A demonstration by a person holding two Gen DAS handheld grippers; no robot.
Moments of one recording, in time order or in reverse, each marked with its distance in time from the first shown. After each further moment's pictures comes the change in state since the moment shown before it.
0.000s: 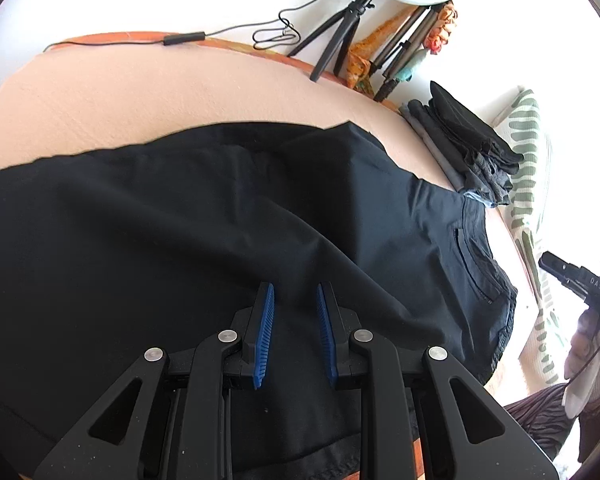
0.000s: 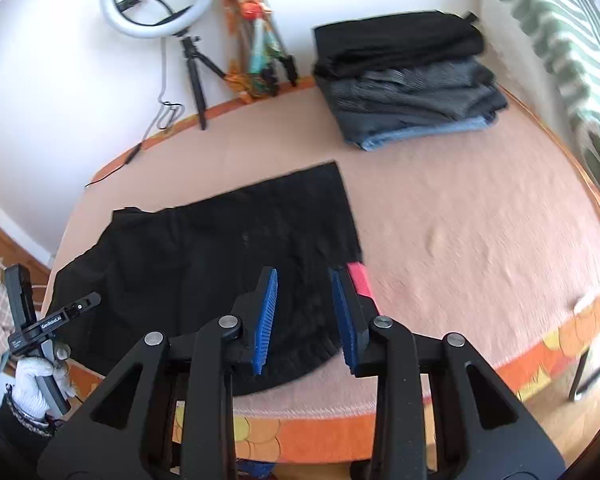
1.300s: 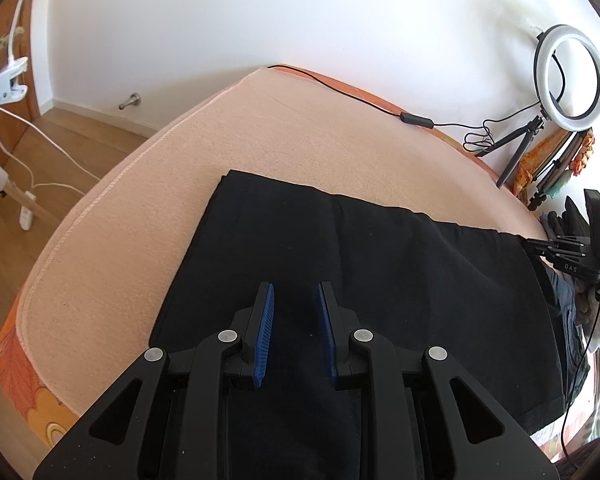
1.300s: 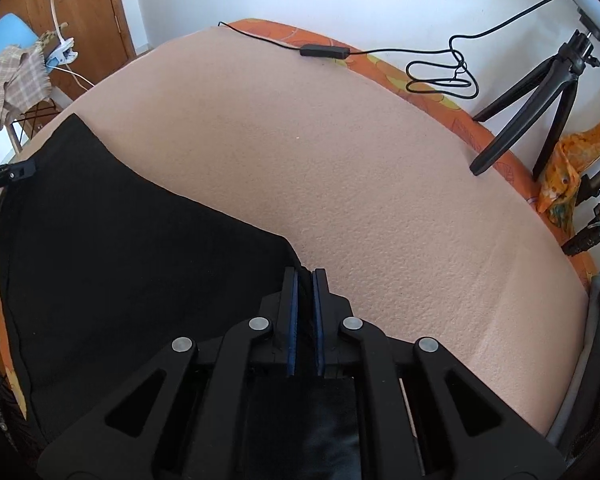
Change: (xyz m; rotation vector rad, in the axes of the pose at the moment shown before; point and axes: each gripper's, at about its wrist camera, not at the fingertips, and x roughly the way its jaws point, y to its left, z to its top) left arm -0.093 0.169 -0.027 -0.288 -0.209 0.384; right arm 0.252 0.254 0.081 -0.867 0.229 0.192
